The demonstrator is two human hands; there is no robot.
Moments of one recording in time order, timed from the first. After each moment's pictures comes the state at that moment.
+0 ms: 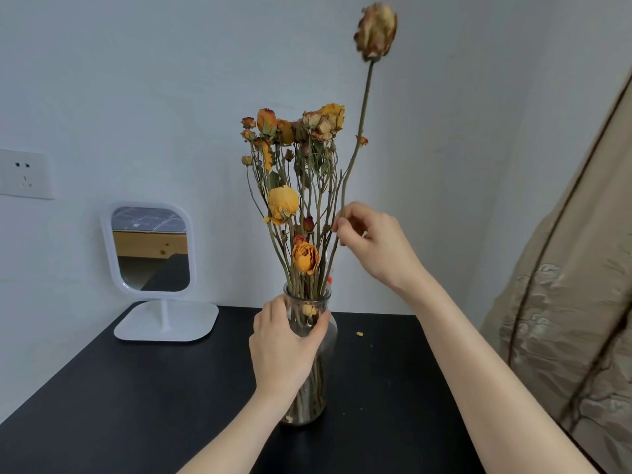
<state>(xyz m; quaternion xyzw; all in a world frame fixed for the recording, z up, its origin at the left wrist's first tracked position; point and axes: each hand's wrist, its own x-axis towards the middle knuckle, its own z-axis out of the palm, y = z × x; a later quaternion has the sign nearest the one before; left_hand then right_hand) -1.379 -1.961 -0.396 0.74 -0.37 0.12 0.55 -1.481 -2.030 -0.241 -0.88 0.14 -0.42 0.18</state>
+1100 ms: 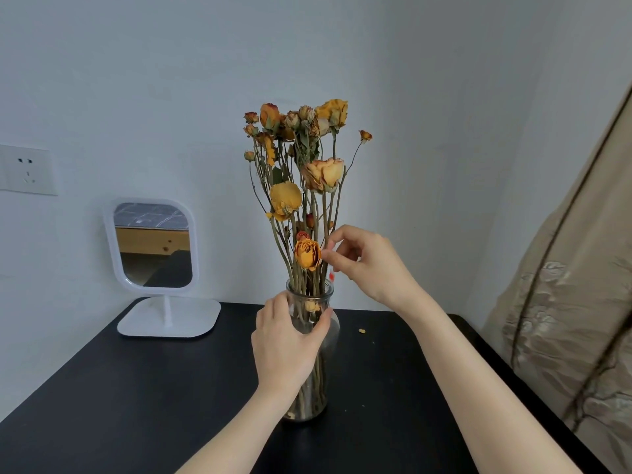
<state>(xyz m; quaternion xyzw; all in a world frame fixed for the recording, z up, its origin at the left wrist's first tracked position) -1.379 -1.963 -0.396 0.74 -0.37 0.12 0.56 -1.475 -2.037 -0.269 -0.88 0.16 -0.37 0.23</state>
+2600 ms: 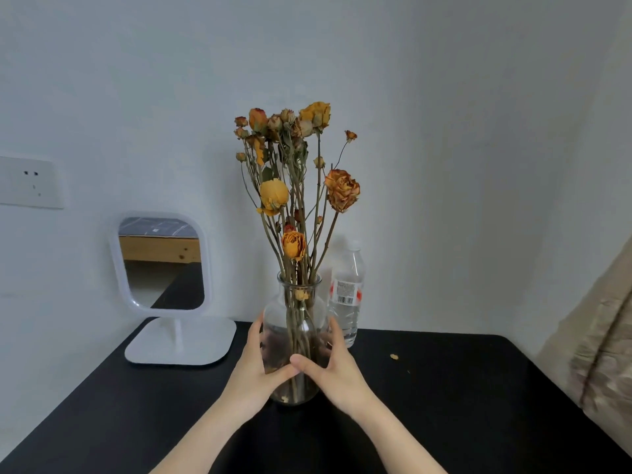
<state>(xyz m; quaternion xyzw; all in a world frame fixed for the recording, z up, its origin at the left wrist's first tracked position) -1.273 -1.954 -0.436 0.64 -0.44 -0.21 0.60 -1.397 -2.046 -0.417 -0.79 0.20 -0.29 0.51</state>
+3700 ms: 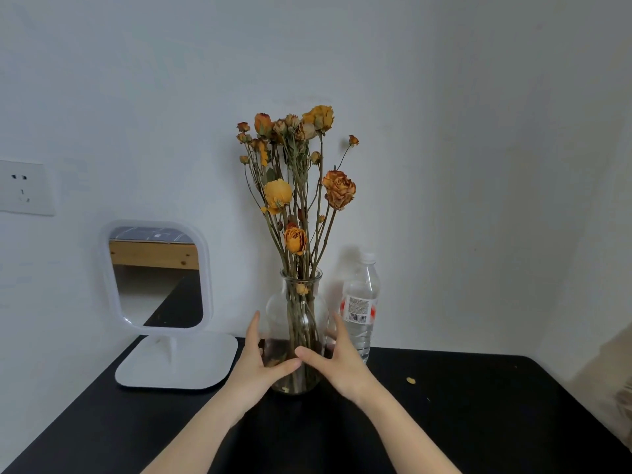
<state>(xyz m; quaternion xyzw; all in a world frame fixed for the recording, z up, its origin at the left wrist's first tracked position) -1.229 -1.988 -0.429 0.67 -0.39 -0.26 0.58 -1.357 -2.087 -0.406 -0.79 0.22 -0.23 0.52</state>
